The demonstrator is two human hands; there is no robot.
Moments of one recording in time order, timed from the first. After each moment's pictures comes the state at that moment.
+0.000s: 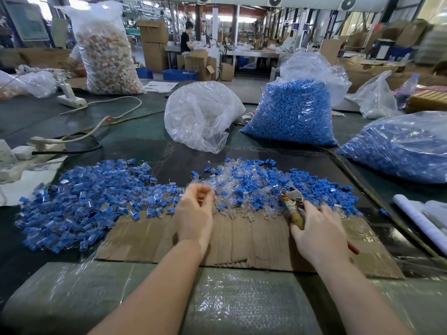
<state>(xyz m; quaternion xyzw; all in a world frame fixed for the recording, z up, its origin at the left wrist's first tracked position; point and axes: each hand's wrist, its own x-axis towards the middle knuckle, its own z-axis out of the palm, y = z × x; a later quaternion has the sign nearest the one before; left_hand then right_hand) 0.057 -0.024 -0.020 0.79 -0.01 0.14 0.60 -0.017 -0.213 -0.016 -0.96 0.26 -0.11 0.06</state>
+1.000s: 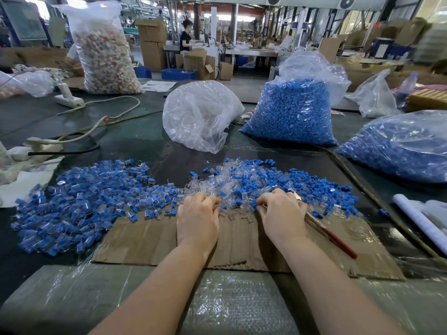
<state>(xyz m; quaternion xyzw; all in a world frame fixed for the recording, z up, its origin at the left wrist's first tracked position) 0.066 -0.021 -0.044 0.94 -0.13 0.18 0.28 0.026 -0.173 -0.012 -0.97 0.15 -0.15 0.12</state>
